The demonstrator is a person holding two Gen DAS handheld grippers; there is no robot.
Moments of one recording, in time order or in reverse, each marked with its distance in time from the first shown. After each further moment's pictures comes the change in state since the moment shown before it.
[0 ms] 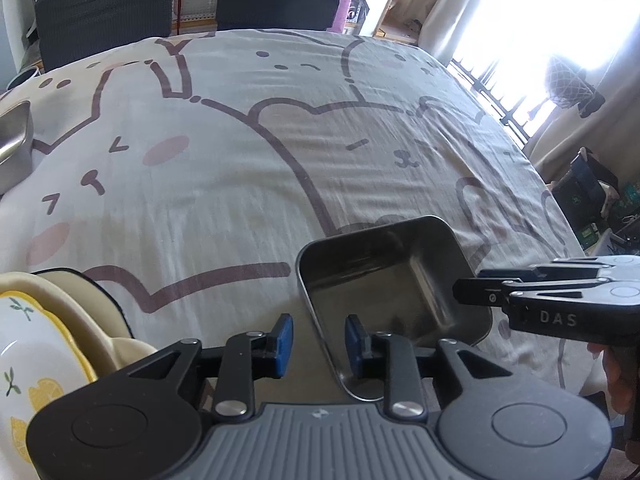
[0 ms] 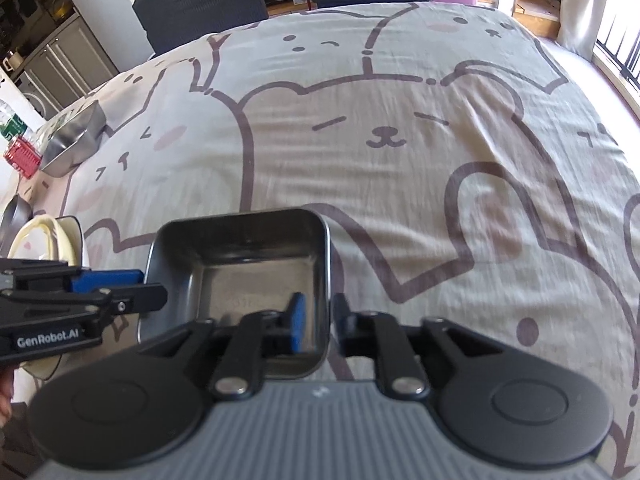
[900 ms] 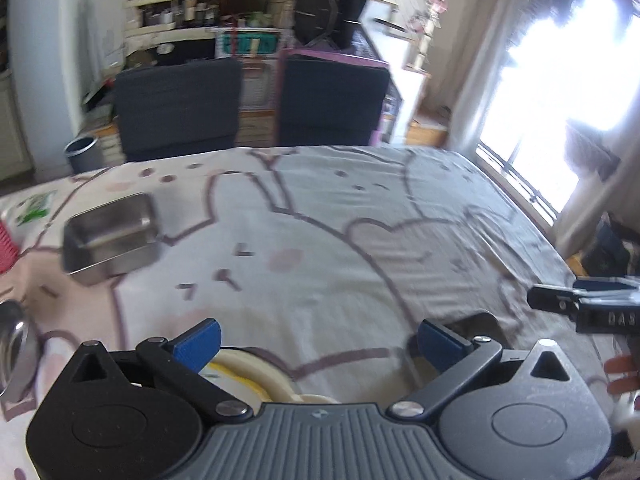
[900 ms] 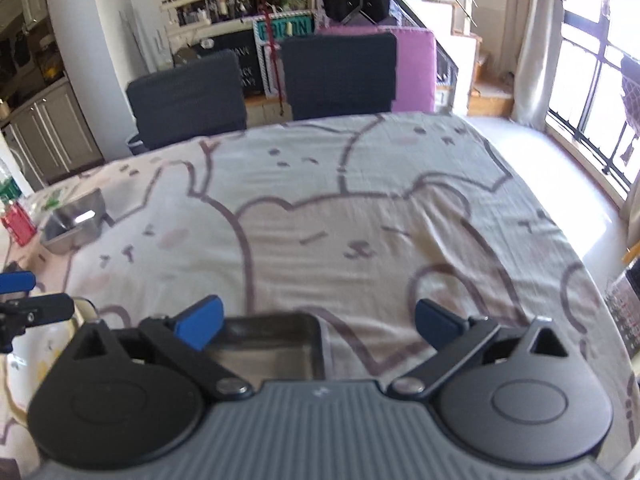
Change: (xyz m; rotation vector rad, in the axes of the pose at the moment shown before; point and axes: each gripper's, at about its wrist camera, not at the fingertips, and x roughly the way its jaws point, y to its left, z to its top) left arm -0.105 0.065 0.003 -0.041 -0.295 0.125; right arm -0.072 0.035 0.002 0.015 -0.313 -0.109
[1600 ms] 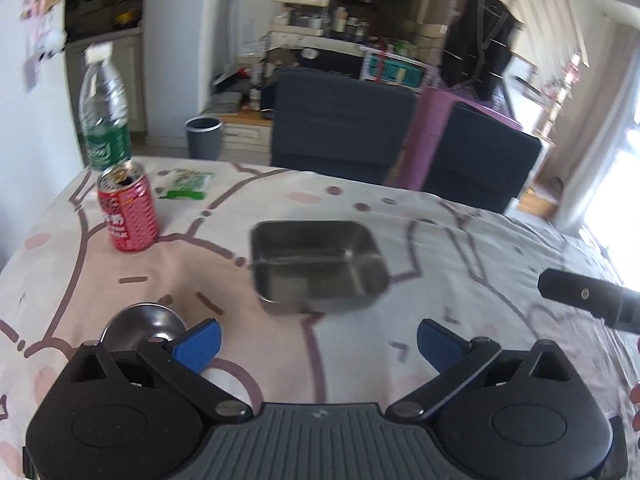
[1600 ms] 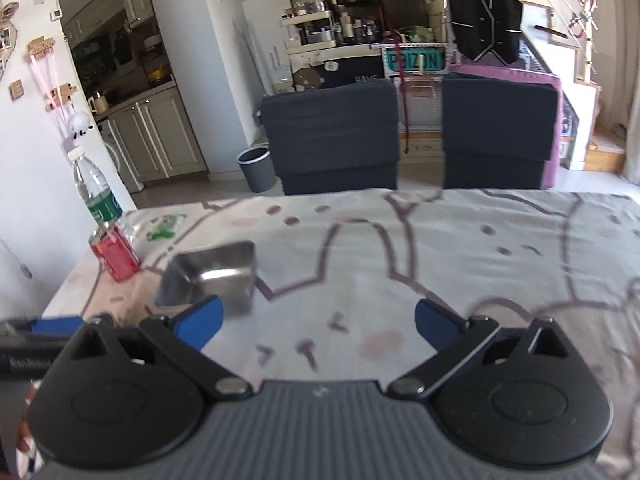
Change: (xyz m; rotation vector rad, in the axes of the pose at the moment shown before) left arm 0.010 0.170 0.022 -0.265 -0.080 0.253; right arm 0.081 0.198 0.078 -0.138 -0.077 0.294
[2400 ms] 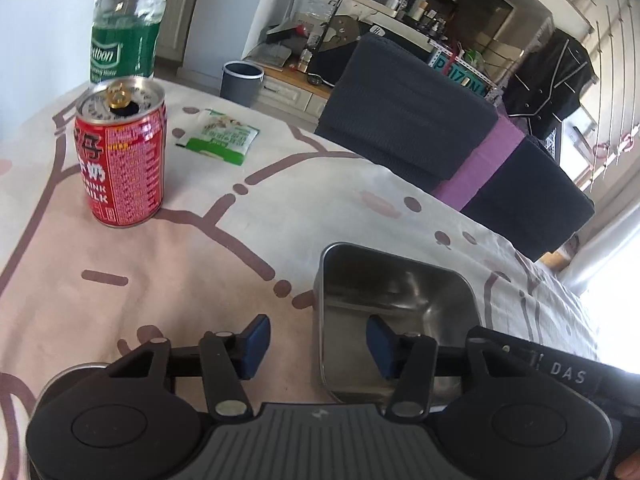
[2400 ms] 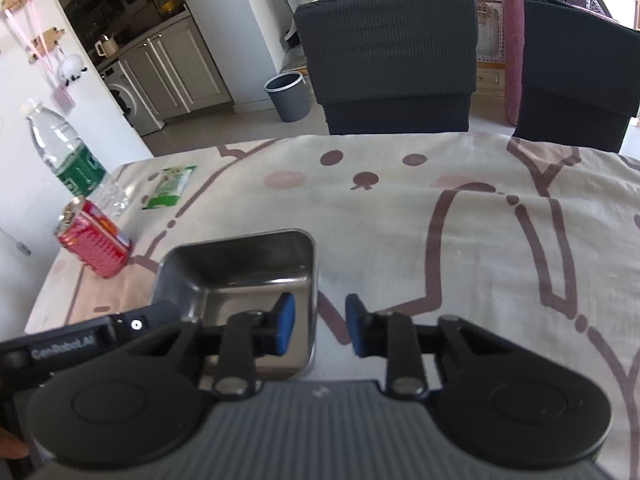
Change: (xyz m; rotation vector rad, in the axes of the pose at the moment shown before) left arm 0.115 0.072 0.036 -0.266 0.084 -0.038; right arm 0.183 0.064 0.034 -0.001 0.242 0.082
